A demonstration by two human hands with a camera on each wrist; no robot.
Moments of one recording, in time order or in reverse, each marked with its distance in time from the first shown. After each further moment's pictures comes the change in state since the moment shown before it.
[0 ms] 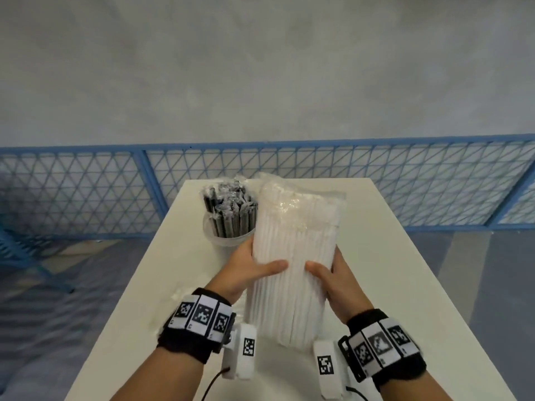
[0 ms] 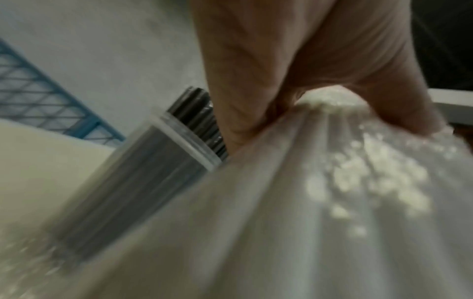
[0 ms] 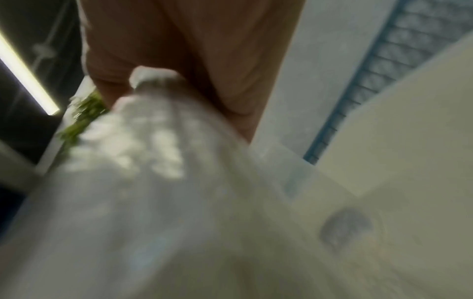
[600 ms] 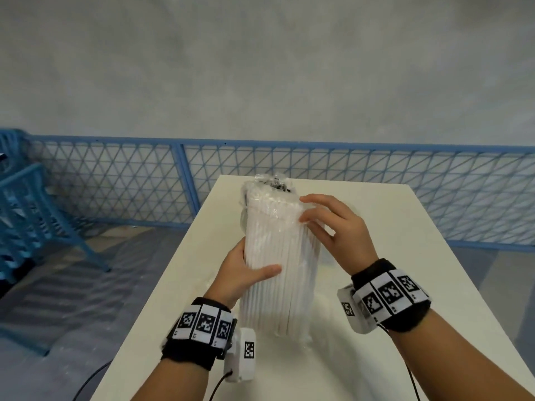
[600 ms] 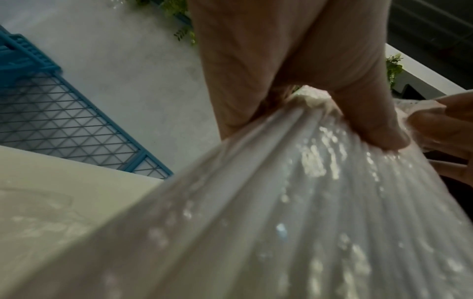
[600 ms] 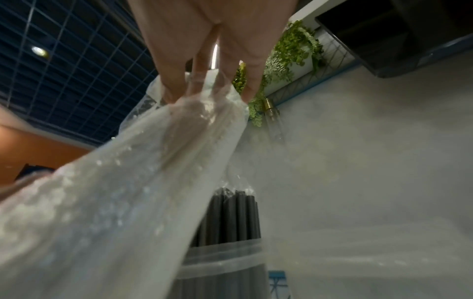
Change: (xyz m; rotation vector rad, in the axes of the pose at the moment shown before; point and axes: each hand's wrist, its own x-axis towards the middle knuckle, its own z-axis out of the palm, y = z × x) left_hand -0.032 -0.016 -0.059 0.068 0.262 0.059; right_hand 0.057 -0.048 0.050 -0.863 -0.030 -1.012
